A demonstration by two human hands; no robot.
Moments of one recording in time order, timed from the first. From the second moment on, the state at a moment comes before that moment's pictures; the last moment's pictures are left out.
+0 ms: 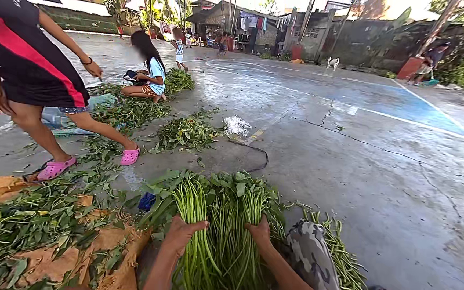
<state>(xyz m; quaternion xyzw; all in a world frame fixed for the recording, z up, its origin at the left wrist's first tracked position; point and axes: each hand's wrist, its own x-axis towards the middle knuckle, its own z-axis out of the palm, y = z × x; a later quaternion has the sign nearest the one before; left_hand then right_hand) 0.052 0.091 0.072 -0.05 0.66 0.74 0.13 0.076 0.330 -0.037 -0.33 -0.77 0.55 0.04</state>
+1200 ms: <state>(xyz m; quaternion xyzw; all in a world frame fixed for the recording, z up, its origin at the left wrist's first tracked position) 0.049 0.146 0.012 -0.02 0.65 0.73 0.19 0.118 0.303 -0.025 -0.15 -0.56 0.81 0.05</state>
